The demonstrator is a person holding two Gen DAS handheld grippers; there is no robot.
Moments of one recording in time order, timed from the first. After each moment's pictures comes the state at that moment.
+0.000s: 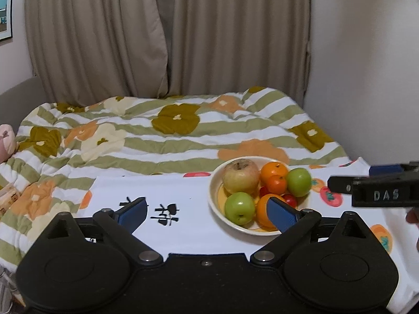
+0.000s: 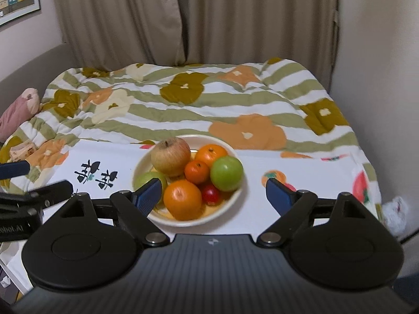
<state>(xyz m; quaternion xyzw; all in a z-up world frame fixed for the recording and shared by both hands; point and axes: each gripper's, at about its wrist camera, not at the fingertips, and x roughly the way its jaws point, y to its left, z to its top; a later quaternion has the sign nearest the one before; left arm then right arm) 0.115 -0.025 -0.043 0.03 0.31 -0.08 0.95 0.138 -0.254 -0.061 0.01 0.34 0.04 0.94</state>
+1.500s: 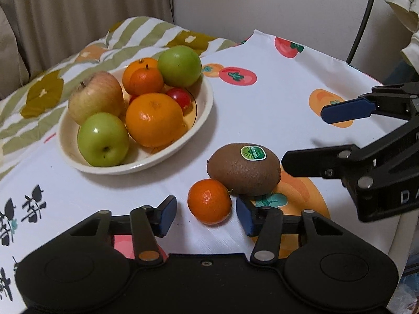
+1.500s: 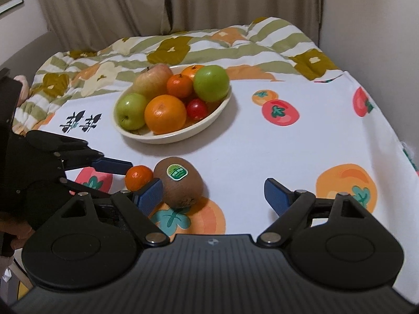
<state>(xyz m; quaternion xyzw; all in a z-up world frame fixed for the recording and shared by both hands) 0.154 -0.096 -0.174 0.19 0.41 -0.35 0.82 0.094 -0.264 -0.159 0.05 0.39 0.03 0.92</state>
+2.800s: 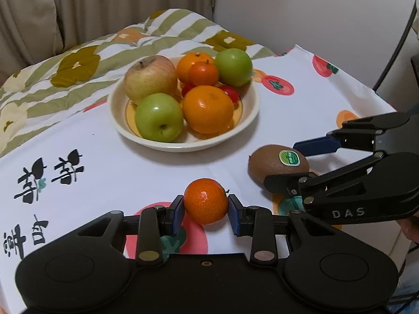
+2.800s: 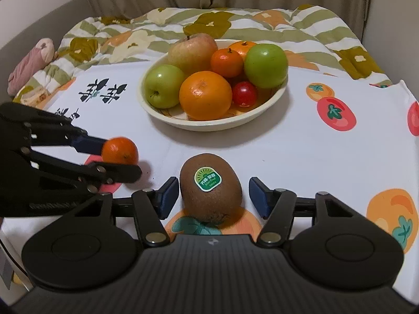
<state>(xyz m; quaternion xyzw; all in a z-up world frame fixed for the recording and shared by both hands) 0.156 -0.054 -0.154 0.13 0.44 -0.28 0.85 0.138 -0.231 -0.184 0.00 0.43 0.11 0.90</state>
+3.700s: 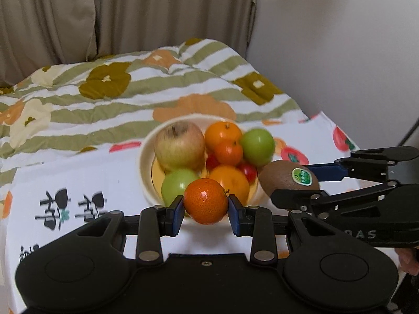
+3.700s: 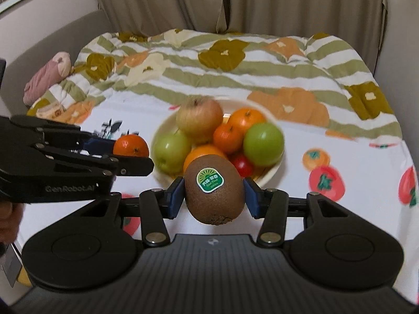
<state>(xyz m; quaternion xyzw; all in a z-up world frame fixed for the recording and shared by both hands) 0.195 -0.061 -0.091 0.04 0.41 -0.22 0.89 0.179 -0.249 -0.109 -0.01 0.39 0.15 0.91</state>
